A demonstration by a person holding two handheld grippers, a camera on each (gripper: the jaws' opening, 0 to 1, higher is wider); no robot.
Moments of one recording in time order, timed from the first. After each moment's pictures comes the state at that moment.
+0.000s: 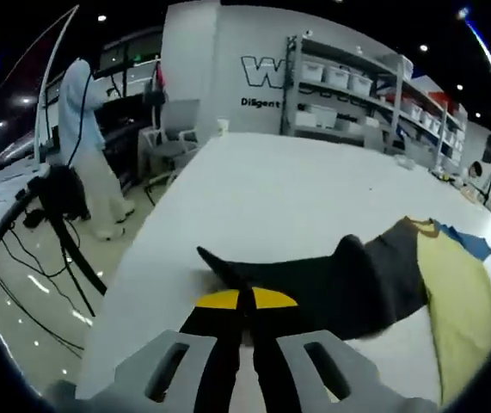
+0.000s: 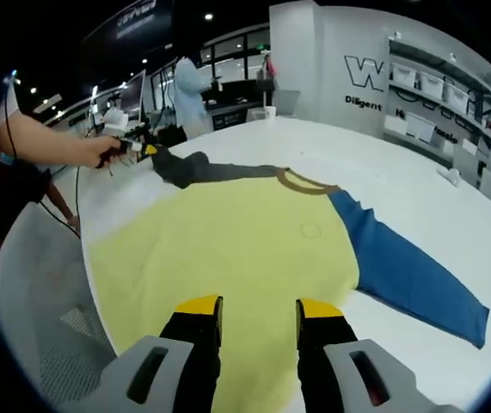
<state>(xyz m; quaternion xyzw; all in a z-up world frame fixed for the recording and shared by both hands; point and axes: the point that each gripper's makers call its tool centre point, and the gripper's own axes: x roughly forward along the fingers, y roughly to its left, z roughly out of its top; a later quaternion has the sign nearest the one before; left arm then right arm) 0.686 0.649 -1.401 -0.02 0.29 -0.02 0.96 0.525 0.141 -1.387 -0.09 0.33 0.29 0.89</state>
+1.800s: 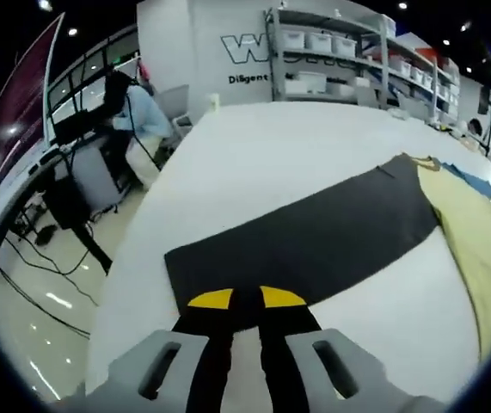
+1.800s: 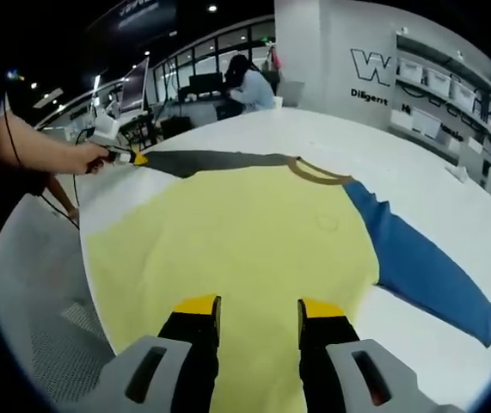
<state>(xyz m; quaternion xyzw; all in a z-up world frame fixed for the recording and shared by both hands) 0.636 0.650 -1.431 0.05 0.33 -0.03 0.94 0.517 0.153 -1.404 -0.09 0.35 0.29 0.89</state>
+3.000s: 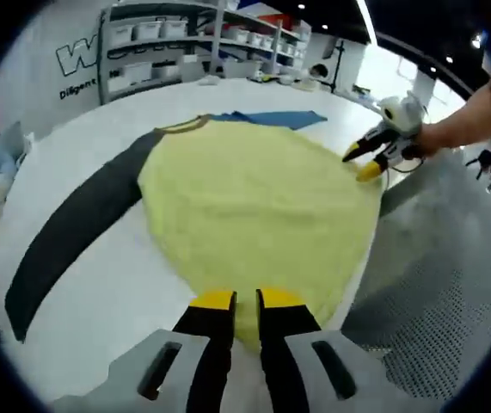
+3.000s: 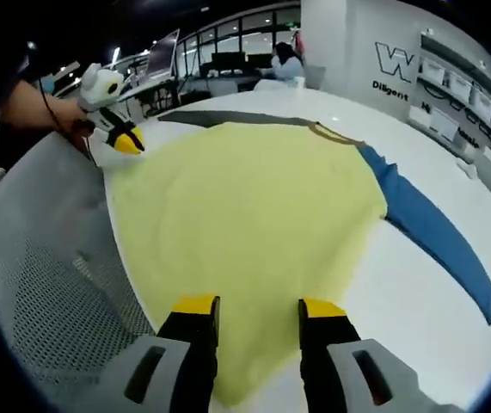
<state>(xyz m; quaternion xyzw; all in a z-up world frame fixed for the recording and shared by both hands) 0.468 0.401 -1.429 0.16 0.38 -0.45 0.79 0.443 0.118 -1.447 -0.16 0.38 0.34 0.85</state>
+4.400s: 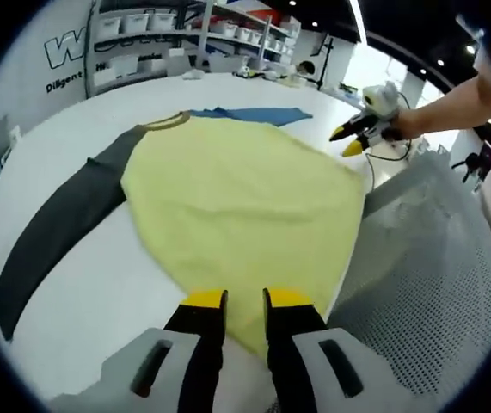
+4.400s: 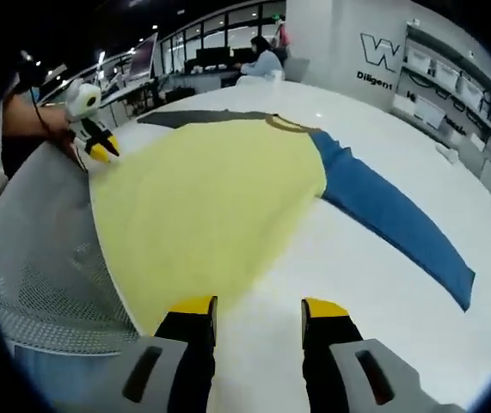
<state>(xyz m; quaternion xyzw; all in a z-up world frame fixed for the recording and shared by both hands) 0.468 0.389 -1.416 0.10 0.38 -0.46 0.80 0.469 0.033 -1.422 -0.13 0.39 0.28 0.87</state>
